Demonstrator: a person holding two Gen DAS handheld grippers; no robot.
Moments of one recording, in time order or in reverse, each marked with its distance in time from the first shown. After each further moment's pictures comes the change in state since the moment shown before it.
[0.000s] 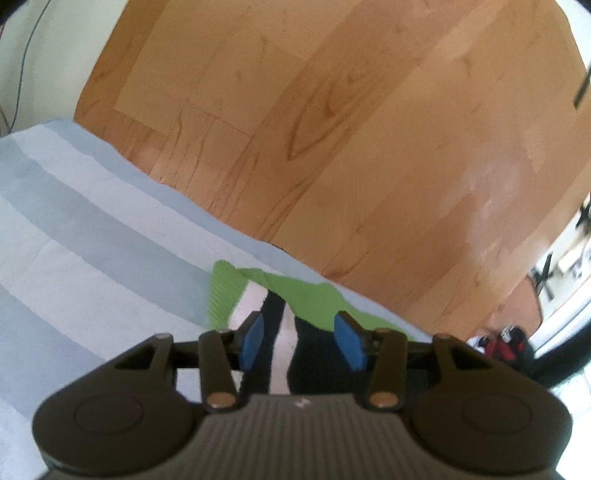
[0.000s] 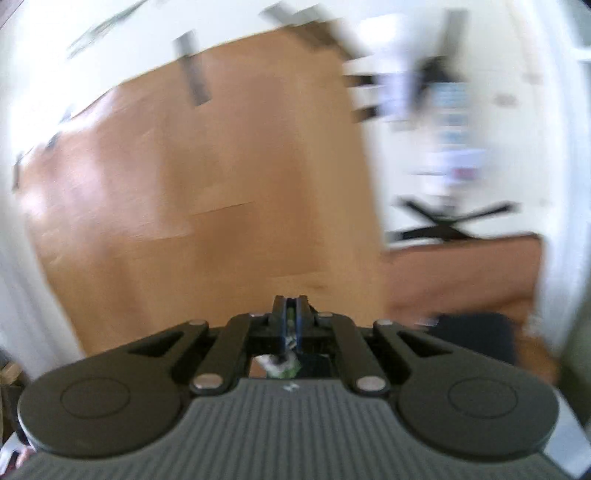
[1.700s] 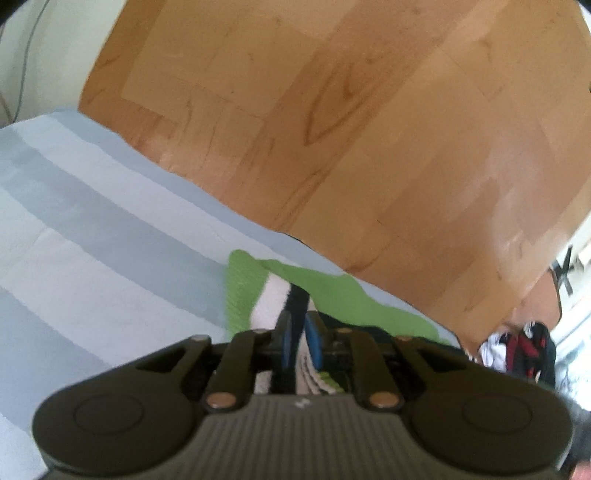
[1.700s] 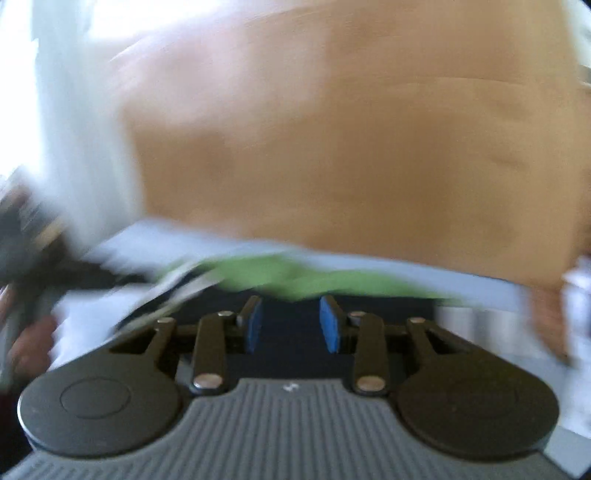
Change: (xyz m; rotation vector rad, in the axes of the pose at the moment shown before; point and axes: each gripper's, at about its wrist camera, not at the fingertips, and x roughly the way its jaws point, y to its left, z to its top) left arm 0.016 0.014 -0.011 0.022 0.010 0.052; right arm 0.113 0.032 -0.176 -0.238 0.269 0.383
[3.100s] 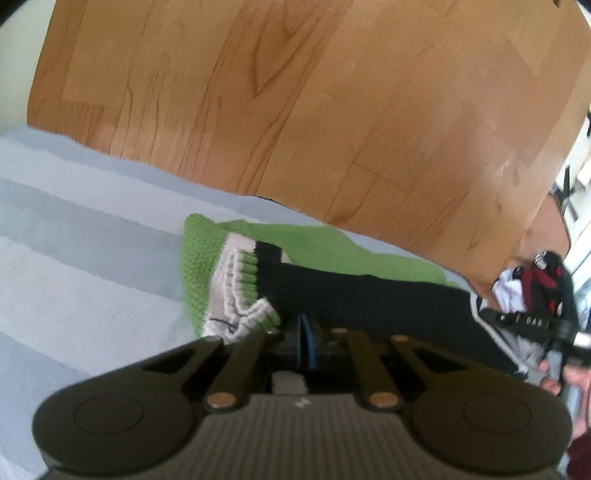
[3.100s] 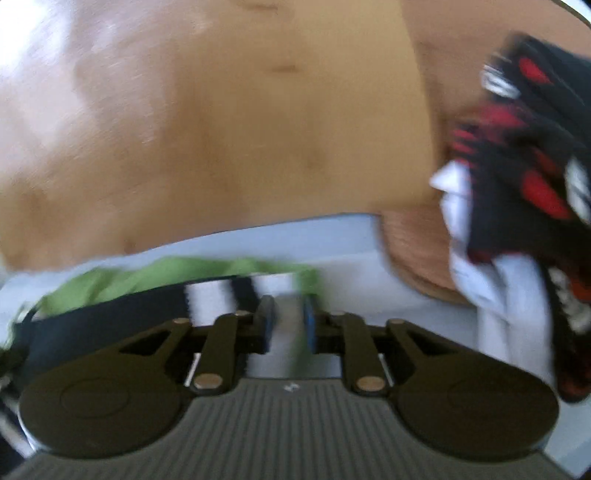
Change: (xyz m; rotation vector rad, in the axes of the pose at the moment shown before) left arm 0.031 -0.026 -0.021 0.190 0.091 -0.004; right arm -0.013 -0.154 -0.038 0.451 -0.011 -0.461
